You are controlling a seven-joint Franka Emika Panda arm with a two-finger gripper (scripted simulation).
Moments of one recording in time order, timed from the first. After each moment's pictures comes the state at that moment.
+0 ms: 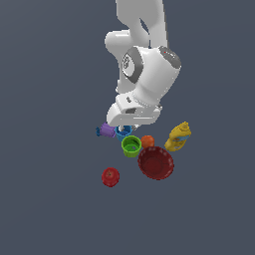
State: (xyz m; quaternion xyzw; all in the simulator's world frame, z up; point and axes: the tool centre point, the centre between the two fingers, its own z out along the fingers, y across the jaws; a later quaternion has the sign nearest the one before) arm -0.015 0.001 0.202 0.96 0.19 -0.01 0.19
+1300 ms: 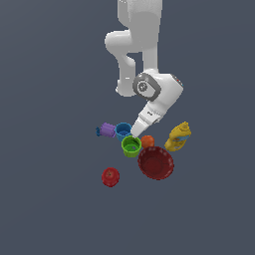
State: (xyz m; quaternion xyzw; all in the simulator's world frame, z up) arm -0.063 0.050 0.101 0.86 0.44 -0.01 0.26
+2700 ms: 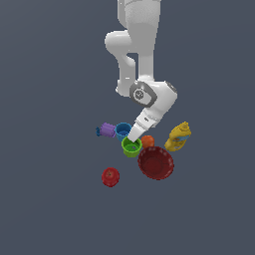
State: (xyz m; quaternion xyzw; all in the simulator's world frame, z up) arm -0.057 0.038 0.074 0.86 0.44 -0.01 0.26
